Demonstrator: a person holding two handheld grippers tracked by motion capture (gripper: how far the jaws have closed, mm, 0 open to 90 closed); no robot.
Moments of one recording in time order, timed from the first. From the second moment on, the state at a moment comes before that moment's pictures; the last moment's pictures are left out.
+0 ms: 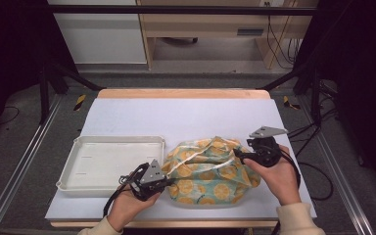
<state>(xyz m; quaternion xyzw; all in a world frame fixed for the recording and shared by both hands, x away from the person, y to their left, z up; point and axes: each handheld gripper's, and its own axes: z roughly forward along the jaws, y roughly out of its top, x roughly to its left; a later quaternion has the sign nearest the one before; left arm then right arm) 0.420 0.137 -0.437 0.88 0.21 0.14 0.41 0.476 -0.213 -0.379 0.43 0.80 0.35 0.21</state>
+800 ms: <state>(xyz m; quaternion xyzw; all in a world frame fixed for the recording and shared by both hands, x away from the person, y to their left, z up) 0.421 0.134 -0.437 0.88 0.21 0.13 0.40 0.420 -0.224 -0.376 0.40 0.78 0.42 0.24</state>
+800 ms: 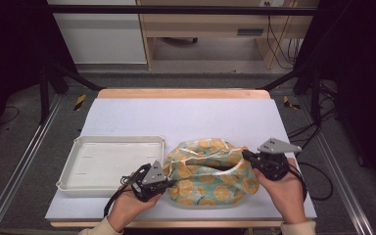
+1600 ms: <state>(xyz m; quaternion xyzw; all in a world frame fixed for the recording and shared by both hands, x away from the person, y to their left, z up) 0.427 0.148 -0.432 0.86 0.23 0.20 0.41 0.359 -0.231 -0.459 0.35 0.83 0.39 0.18</state>
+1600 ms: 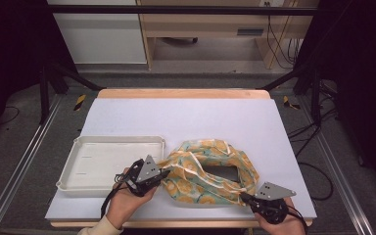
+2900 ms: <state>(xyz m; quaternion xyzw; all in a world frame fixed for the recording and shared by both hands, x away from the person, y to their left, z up) 0.425 0.153 -0.438 0.86 0.23 0.20 0.41 0.377 -0.217 -0.415 0.36 0.80 0.43 0.22</state>
